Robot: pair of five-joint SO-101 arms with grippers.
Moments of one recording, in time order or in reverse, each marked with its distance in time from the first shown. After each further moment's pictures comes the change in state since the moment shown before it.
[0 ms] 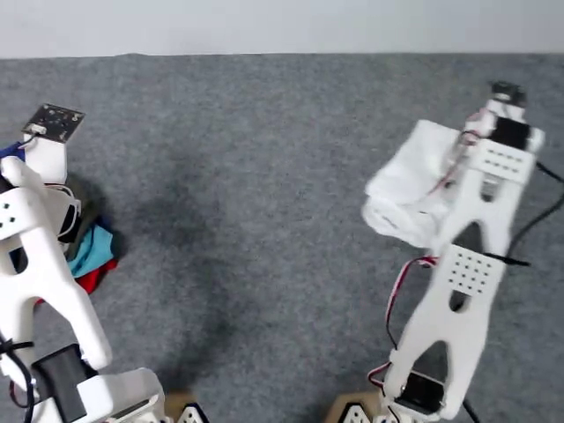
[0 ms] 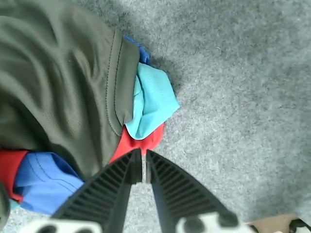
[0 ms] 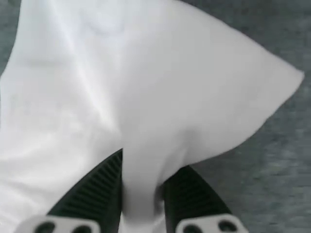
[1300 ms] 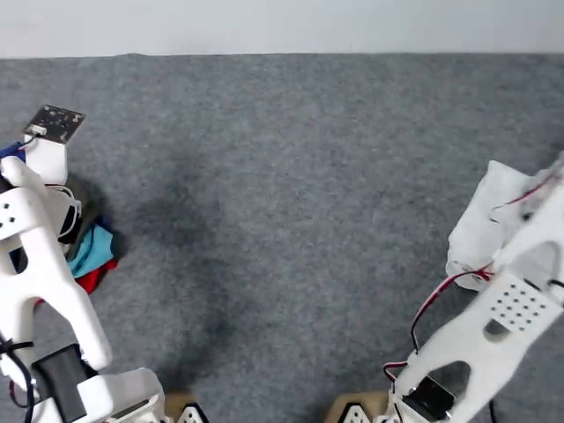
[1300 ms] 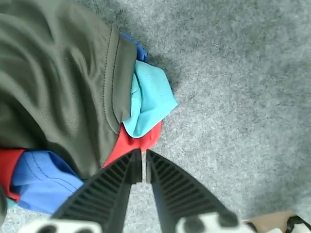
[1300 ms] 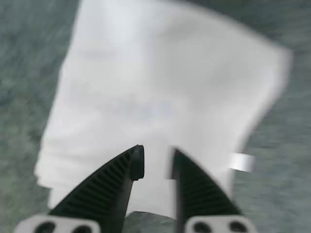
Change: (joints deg) left arm 0.0 0.0 0.0 0.7 0.0; right arm 14.2 -20.3 25.1 0.1 20.4
